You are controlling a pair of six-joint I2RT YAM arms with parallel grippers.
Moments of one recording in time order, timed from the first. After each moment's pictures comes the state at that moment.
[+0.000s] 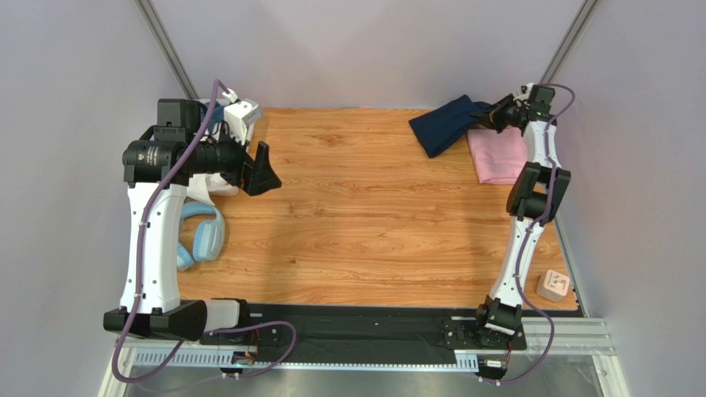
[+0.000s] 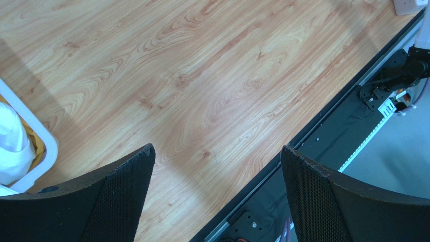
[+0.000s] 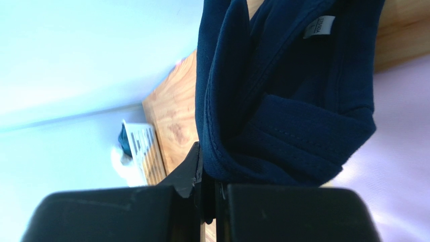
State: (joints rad) left arm -0.04 1.29 1.79 -1.35 0.67 0.35; right arm -0.30 2.58 2.40 -0.48 -0.81 0.79
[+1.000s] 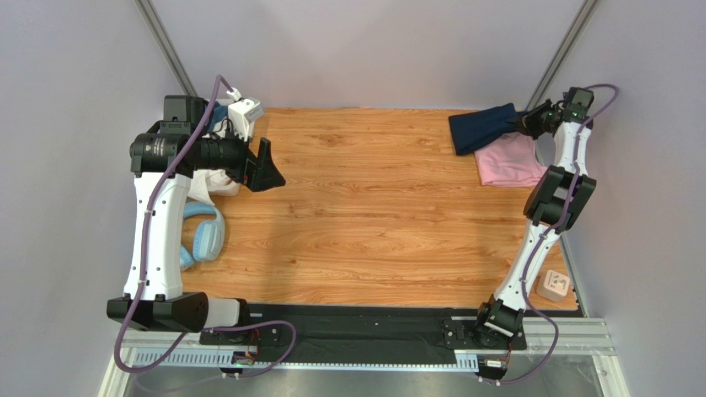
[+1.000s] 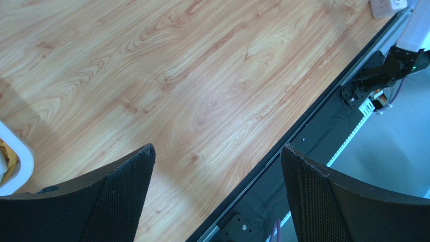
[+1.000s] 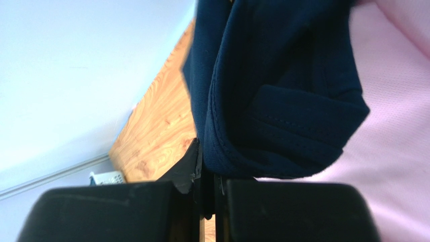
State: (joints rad) left arm -0.02 1.33 1.78 -1.34 0.74 0.34; right arm -0.46 2.50 2.37 -0.63 -0.60 0.70
